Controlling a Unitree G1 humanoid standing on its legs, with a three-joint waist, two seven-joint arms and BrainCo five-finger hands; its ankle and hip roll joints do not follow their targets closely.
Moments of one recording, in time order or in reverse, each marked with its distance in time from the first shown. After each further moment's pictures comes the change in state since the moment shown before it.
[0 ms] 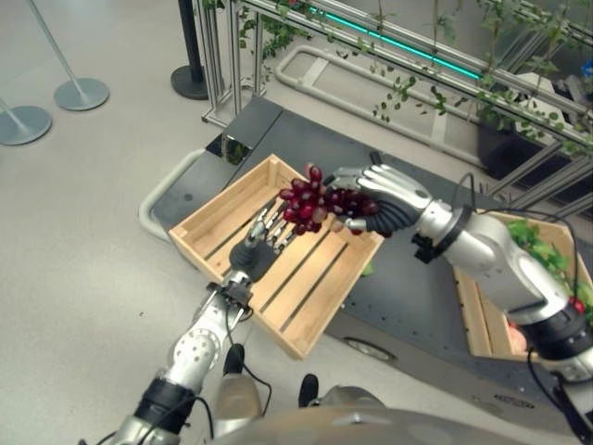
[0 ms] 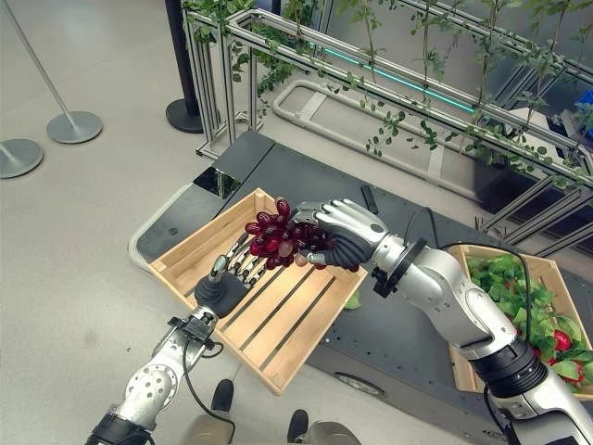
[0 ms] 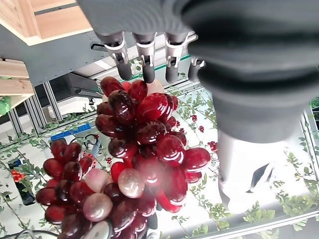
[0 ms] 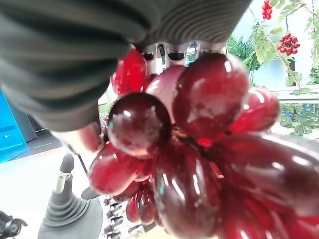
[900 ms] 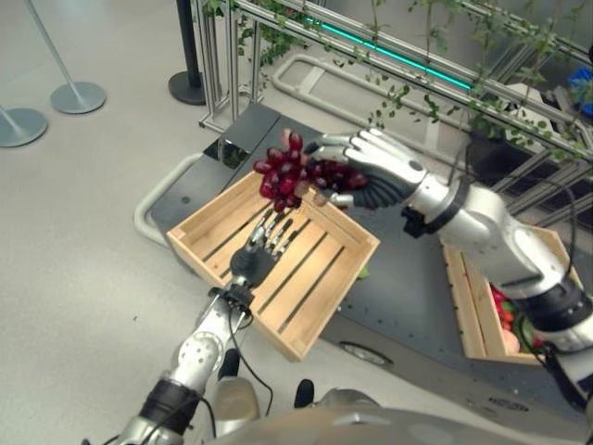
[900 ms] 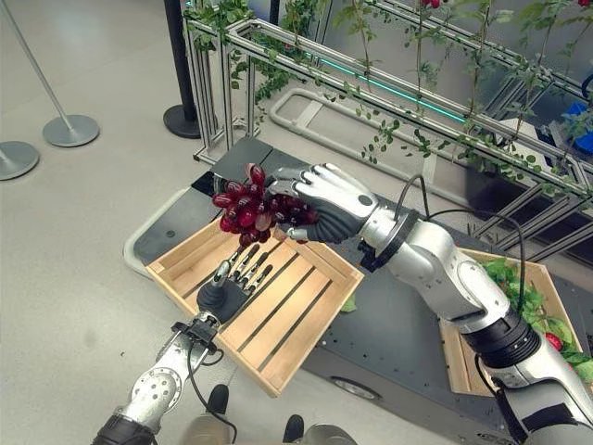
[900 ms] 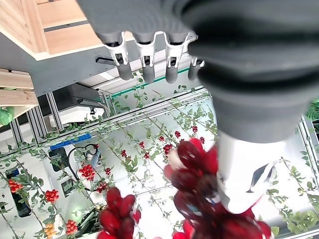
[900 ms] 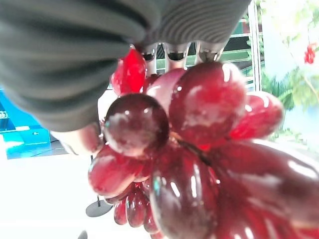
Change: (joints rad) left arm 0.012 -0.007 -0.009 0.075 0.012 -0.016 0.027; right arm -0.223 -0.012 0.054 -0.004 -0.004 -0.005 -0.095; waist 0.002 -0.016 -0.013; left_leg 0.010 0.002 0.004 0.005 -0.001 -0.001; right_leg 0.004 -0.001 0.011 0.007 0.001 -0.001
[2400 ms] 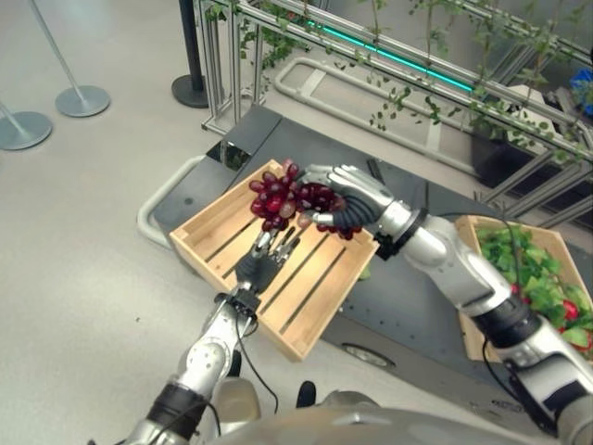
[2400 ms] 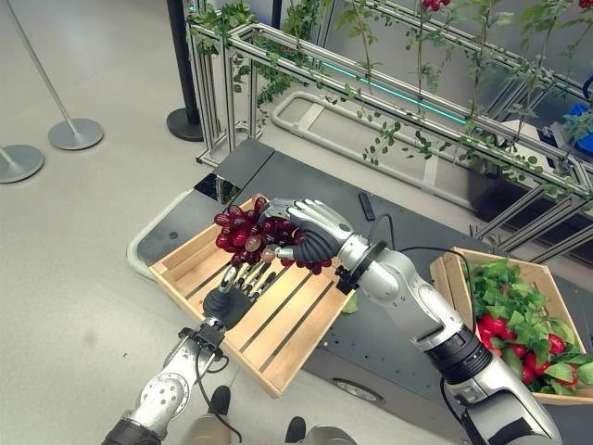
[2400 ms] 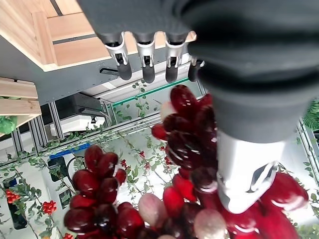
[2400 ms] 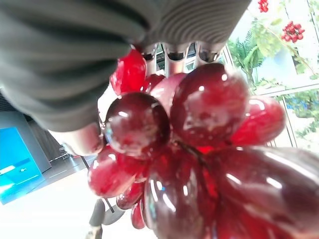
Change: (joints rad) left arm -0.001 -0.032 -0.032 0.031 0.017 -0.037 0.039; right arm 0.148 0.206 0.079 0.163 0.035 0.047 0.018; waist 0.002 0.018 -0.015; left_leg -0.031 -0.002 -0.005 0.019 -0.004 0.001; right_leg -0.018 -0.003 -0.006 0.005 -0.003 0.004
